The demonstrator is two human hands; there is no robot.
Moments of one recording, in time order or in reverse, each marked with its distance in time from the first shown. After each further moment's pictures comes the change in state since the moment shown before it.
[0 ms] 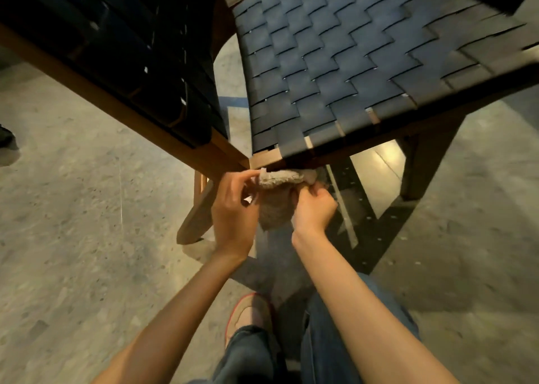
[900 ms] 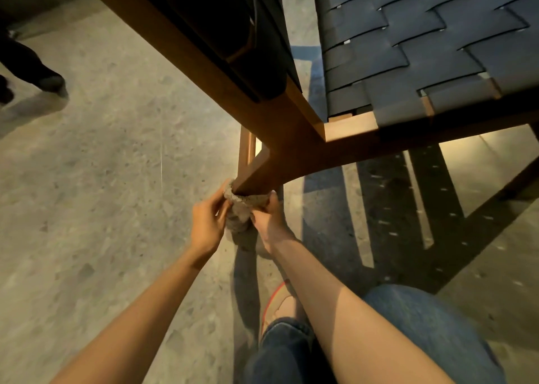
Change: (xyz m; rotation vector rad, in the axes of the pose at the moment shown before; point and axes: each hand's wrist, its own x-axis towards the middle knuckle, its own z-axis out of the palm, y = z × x) left_hand -0.054 -0.190 -0.053 0.045 -0.310 -0.462; right_hand -0.028 0.159 0.090 -0.342 -0.742 0.470
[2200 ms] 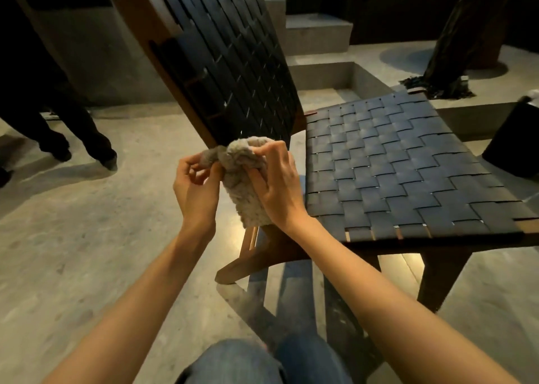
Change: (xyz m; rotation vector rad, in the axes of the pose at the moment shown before) left_hand 0.010 0.268 -0.166 -0.797 0.678 0.012; right_hand -0.198 -0.249 0.044 -0.812 0.087 -1.446
